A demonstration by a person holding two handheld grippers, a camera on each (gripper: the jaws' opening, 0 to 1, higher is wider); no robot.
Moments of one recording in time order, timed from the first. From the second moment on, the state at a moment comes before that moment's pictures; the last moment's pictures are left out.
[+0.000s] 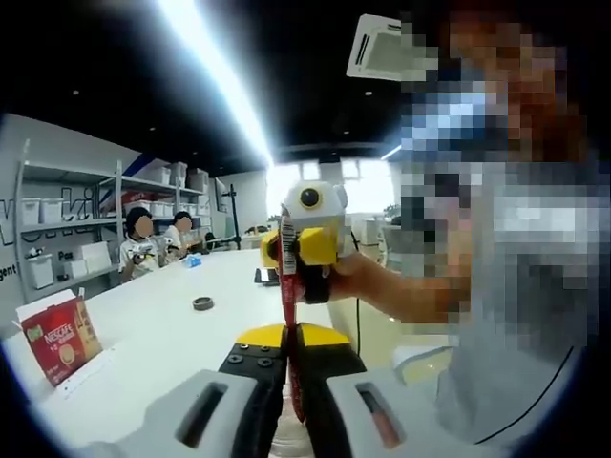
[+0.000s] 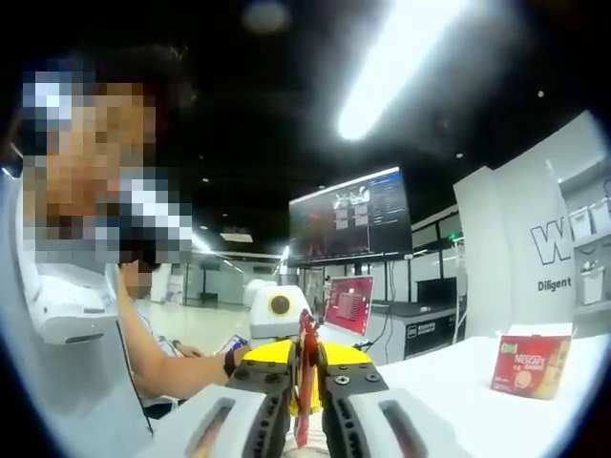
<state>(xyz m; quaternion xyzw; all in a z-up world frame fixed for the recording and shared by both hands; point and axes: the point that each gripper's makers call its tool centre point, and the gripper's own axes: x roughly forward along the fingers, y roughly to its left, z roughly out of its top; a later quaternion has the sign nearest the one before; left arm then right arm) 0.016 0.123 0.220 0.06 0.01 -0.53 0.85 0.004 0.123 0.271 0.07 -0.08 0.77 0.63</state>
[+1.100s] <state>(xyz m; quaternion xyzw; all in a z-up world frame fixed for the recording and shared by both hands) 0.016 0.116 0.219 0.07 0.01 -0.52 0.85 -0.002 0.119 0.270 0.07 -0.08 0.78 0.62</state>
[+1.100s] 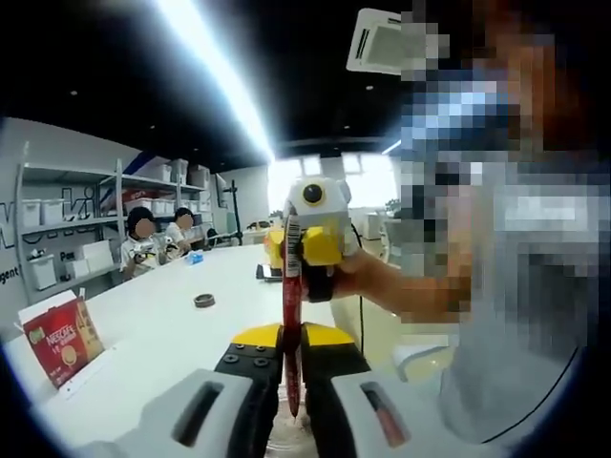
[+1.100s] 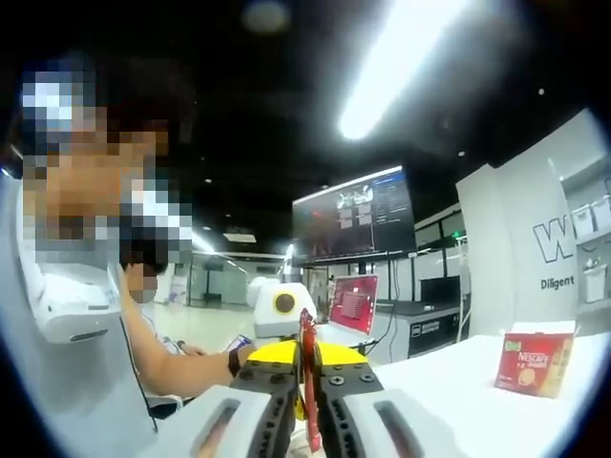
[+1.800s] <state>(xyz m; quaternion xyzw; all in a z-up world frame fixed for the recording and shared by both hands) 0.018 0.117 0.217 0.07 0.01 -0.52 0.85 -0.001 0.120 0.271 0.08 -0.08 0.78 0.62</state>
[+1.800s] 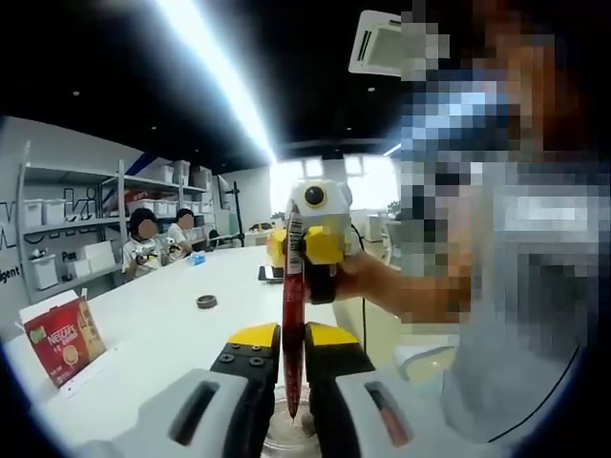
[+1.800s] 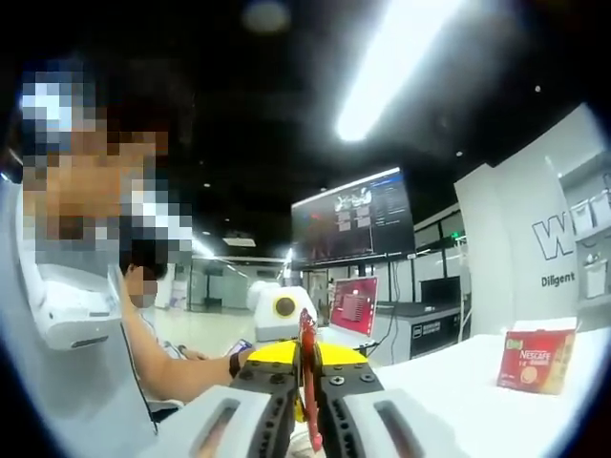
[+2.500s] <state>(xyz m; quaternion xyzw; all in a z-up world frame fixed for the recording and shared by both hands) 0.020 0.119 0.219 0.06 0.01 -0.52 0.85 0.000 0.121 0.274 0.08 -0.08 0.78 0.61</state>
